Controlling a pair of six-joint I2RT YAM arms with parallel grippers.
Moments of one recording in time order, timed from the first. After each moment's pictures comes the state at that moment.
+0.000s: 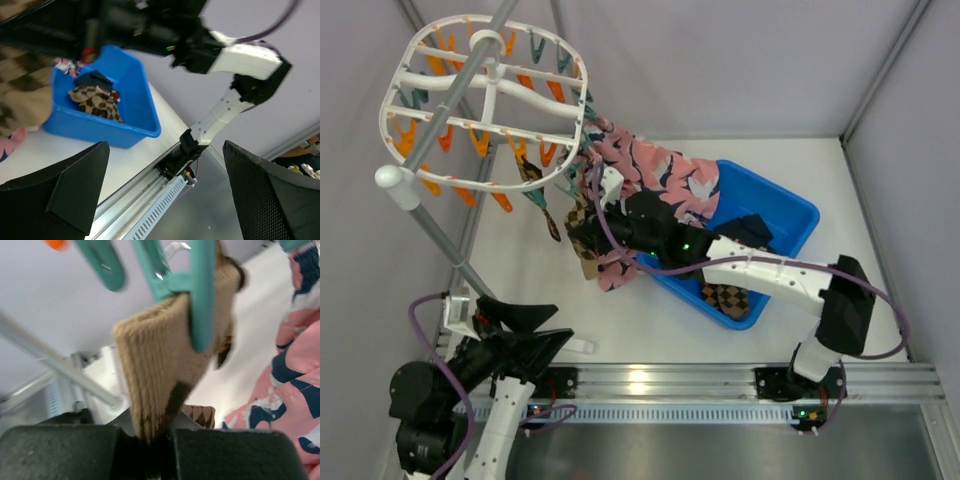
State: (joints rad) left arm -0.18 0.02 0.98 -0.72 0.65 -0.78; right arm 1.11 1.69 1.44 0.10 0.00 0.28
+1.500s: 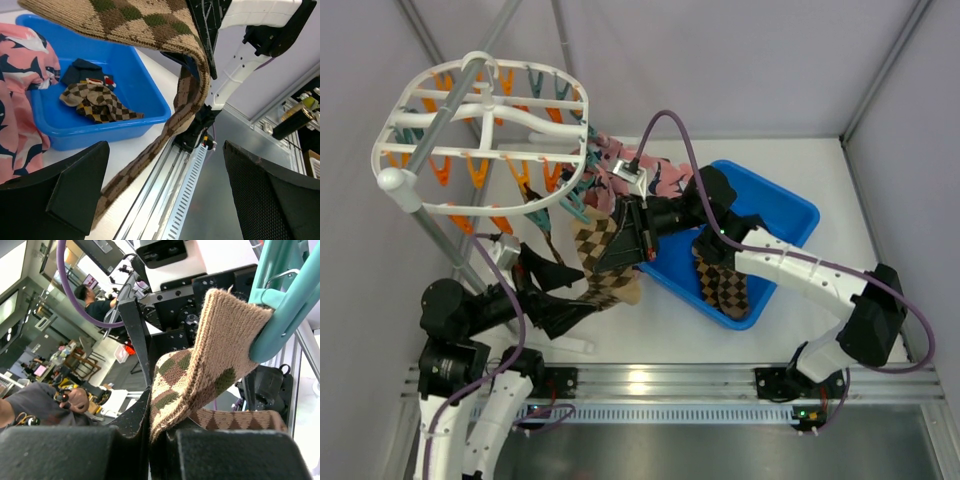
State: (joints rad) left arm -0.18 0.34 0.87 -0.44 0.95 -0.50; right arm 0.95 1.50 1.33 0.51 -1.05 1.01
